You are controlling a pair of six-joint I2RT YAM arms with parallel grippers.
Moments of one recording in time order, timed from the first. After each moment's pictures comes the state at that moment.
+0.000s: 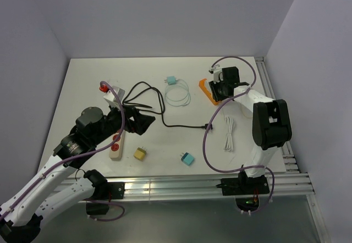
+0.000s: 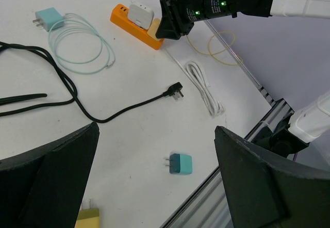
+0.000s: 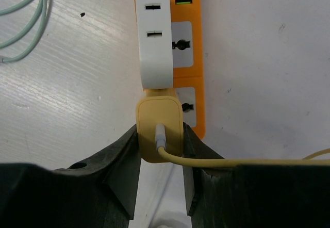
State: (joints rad) left arm -0.69 0.70 0.84 -0.30 0.09 -0.43; right arm 0.14 1.78 1.15 -0.26 -0.13 -0.27
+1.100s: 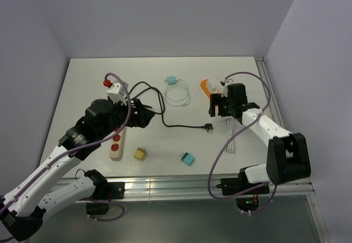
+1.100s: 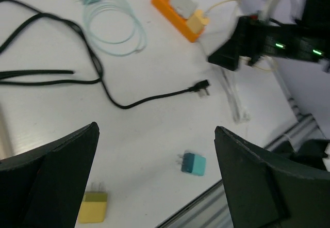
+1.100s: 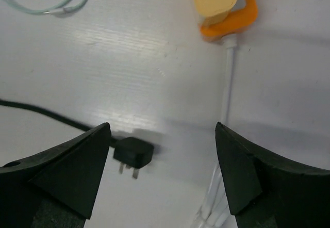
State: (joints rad) left arm -0.69 0.80 0.91 -0.40 -0.02 -0.49; right arm 0.17 1.39 0.81 -0.25 -0.12 0.12
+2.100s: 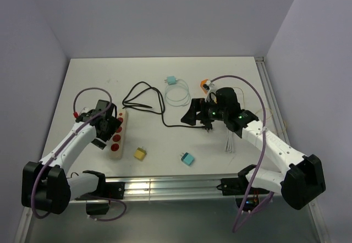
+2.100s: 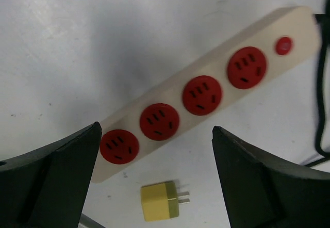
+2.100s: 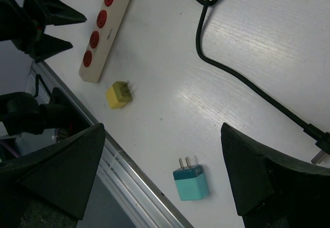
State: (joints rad) left arm -0.24 1.17 0.80 -0.84 -0.33 -1.19; right arm 0.47 1.13 0.80 -0.26 -0.44 0.48
